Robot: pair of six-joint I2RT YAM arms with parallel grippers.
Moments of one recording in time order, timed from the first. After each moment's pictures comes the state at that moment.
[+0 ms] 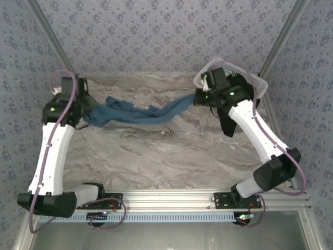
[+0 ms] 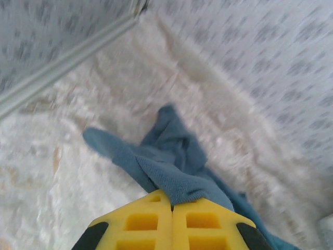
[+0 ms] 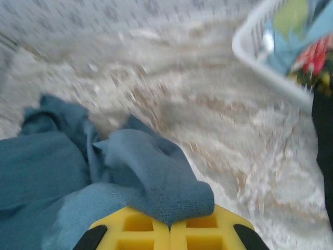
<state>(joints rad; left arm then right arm) -0.12 1.17 1.62 -1.10 -0.29 -0.79 0.43 1.46 1.65 -0.86 -0.02 0.39</state>
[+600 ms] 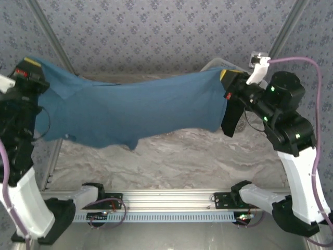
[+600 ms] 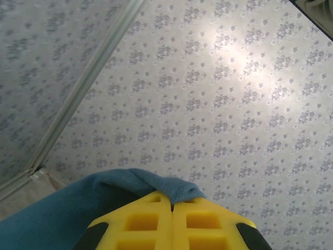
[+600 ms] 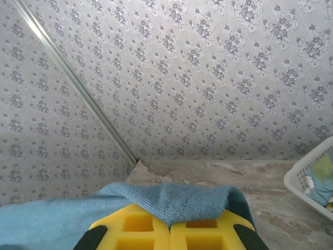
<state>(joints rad) -0.12 1.19 2.27 -1.03 -0.27 -0.68 0.40 1.12 1.75 -0.72 -0.11 0.43</state>
